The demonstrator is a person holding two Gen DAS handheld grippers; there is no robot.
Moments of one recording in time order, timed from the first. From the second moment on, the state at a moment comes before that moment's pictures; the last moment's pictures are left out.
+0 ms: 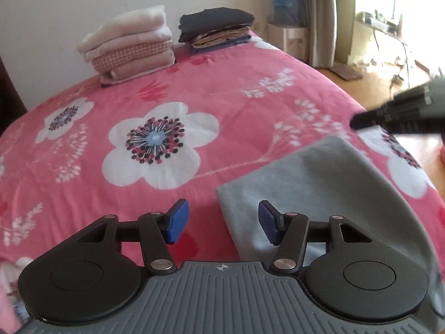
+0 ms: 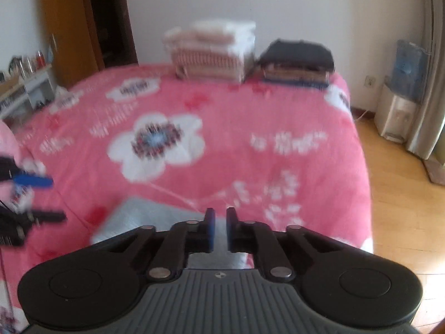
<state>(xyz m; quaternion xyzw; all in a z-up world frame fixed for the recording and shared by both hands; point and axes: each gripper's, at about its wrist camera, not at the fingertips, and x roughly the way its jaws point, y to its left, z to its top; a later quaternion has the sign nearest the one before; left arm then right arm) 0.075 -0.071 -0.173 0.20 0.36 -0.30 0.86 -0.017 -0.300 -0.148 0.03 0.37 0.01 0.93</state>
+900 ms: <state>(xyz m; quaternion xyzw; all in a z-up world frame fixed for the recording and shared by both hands) 0.167 -0.064 -0.253 0.11 0.46 -0.38 0.79 0.014 -0.347 -0.252 0.09 0.38 0.05 0.92</state>
